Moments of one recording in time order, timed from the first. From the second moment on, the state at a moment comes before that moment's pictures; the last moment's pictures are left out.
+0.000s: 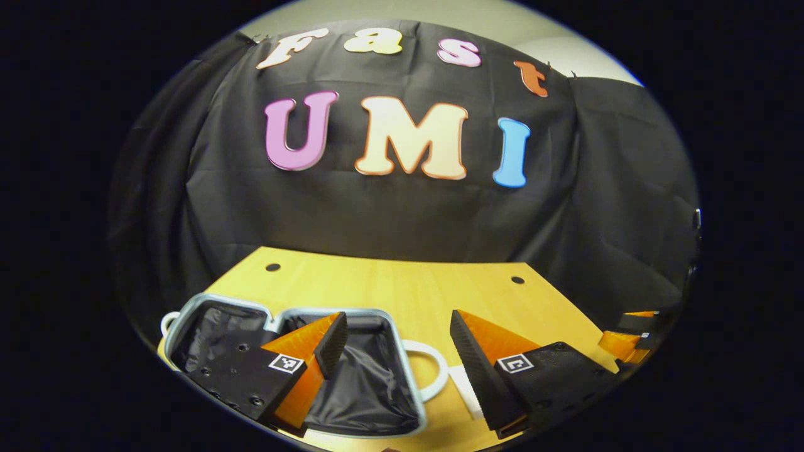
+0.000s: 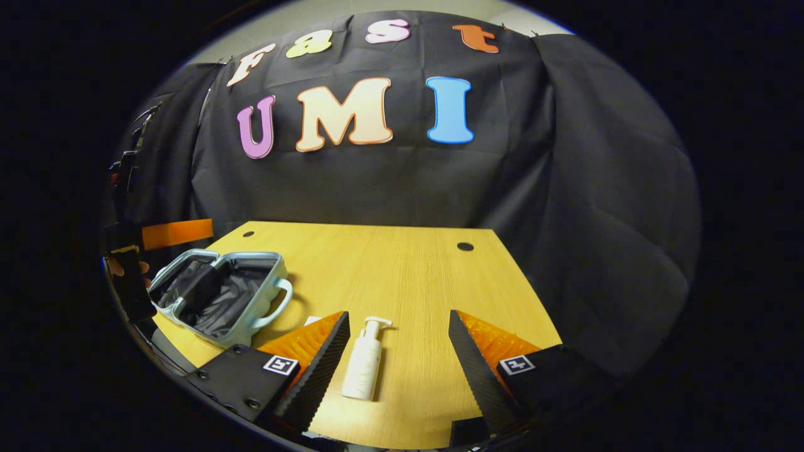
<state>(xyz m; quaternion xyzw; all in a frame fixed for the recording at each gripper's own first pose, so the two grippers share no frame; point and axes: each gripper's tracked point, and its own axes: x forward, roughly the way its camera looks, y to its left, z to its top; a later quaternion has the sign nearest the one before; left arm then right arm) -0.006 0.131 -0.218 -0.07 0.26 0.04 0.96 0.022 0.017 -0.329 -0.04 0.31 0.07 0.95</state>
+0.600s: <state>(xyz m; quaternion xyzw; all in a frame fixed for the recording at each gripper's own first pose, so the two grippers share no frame) -0.053 0.002 -0.364 -0.07 0.43 0.00 0.90 0.000 -0.008 -0.380 -0.03 0.37 0.10 0.92</state>
